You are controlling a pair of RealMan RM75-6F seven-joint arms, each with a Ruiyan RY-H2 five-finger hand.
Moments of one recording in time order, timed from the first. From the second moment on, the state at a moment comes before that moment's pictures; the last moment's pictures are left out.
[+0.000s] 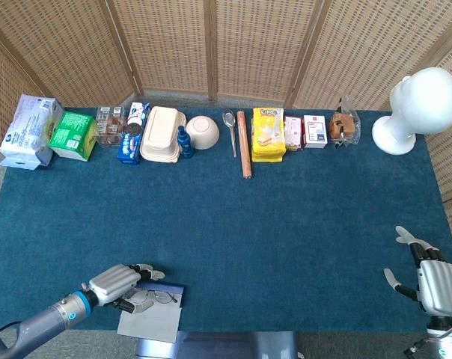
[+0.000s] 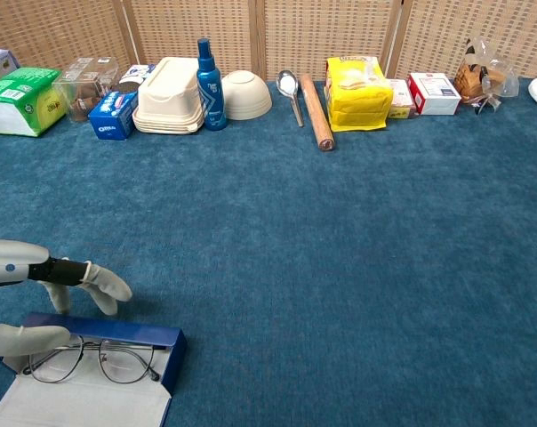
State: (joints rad) left arm -0.66 -1.12 0.23 -1.87 1.53 0.77 -0.15; right arm 0.00 -1.23 0.06 -1.53 -1.54 1.57 0.13
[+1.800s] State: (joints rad) left arm -0.14 -1.31 0.27 -1.58 1.81 1.52 0.16; right arm 0.12 -1.32 0.08 -1.48 -1.57 1.44 0.11
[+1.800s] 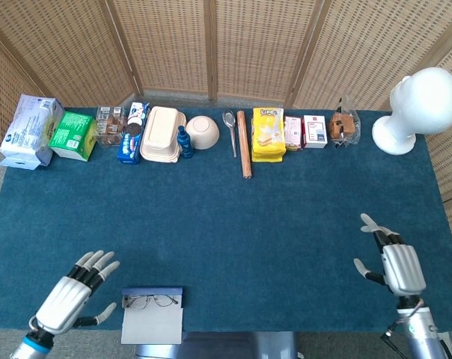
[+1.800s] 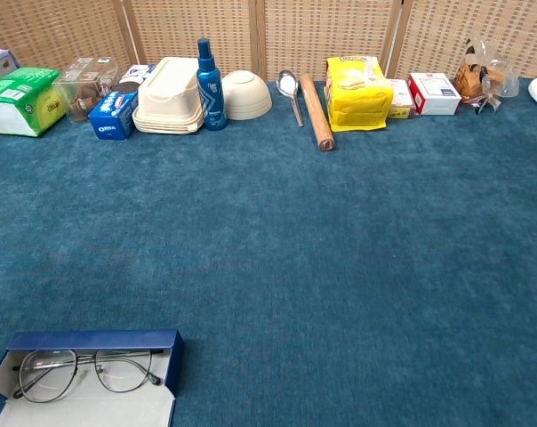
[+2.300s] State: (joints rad) left arm -0.04 -1.36 0.30 -1.51 1.87 1.53 0.37; right arm 0.24 -1.36 0.11 -1.47 -1.61 1.38 0.13
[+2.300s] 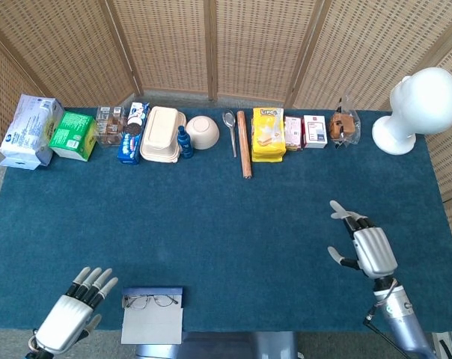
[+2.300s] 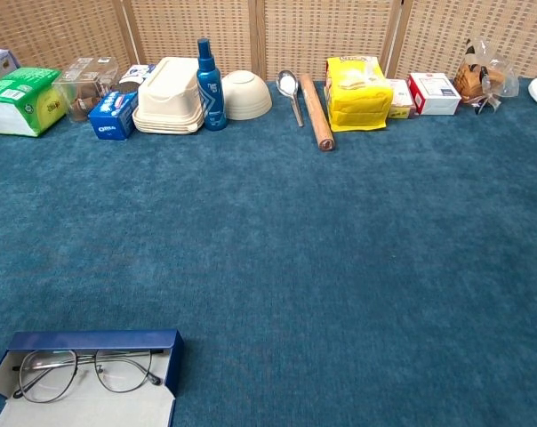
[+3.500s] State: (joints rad) left arm 0.01 -1.54 0.34 -1.12 2.06 1.57 0.33; right arm 0.23 -1.34 0.07 -1.59 -1.61 1.44 0.12
